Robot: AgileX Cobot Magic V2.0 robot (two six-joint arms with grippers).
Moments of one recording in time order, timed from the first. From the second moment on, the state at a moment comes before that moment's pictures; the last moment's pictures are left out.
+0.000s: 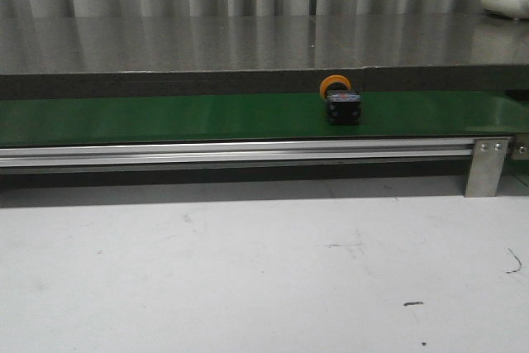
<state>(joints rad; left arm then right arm) 0.07 0.33 -0.46 -0.09 0.45 0.16 0.11 0.59 -0.59 0.16 0.43 -0.05</state>
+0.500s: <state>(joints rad) 0.07 0.33 -0.46 -0.09 0.45 0.16 0.09 1.13 -0.90 0.16 0.43 -0.03</state>
